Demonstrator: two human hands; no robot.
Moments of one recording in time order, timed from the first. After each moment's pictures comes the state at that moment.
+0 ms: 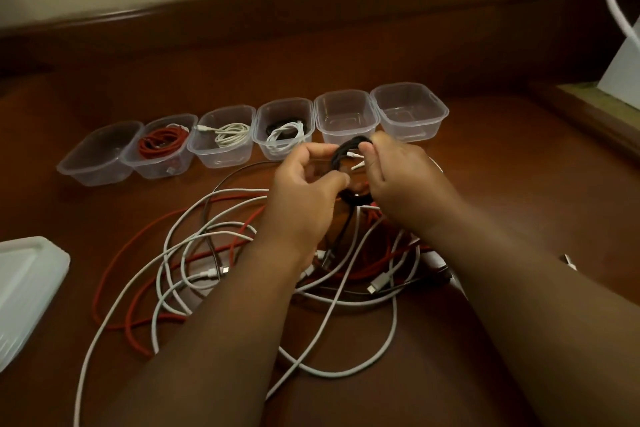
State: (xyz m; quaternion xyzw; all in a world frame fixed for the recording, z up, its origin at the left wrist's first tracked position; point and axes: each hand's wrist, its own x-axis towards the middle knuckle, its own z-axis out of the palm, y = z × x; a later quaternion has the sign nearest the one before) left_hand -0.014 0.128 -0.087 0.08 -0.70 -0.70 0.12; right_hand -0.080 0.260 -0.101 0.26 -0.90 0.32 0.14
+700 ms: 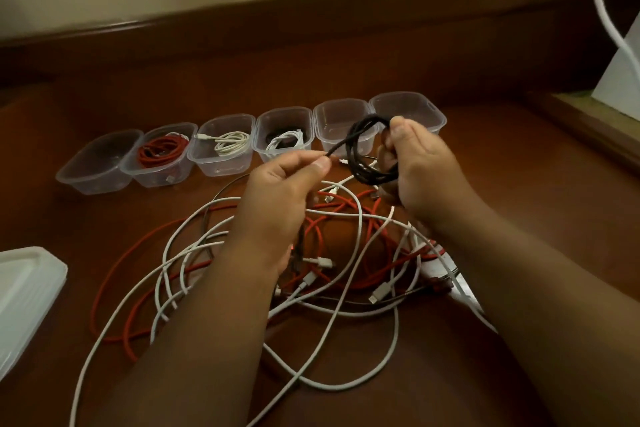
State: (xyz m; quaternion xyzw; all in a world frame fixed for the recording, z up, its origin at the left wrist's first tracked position) left_hand -0.012 0.109 -0.074 0.09 -0.70 -0.70 0.12; right_hand -0.065 0.262 -0.076 0.13 -0.70 0.71 0.01
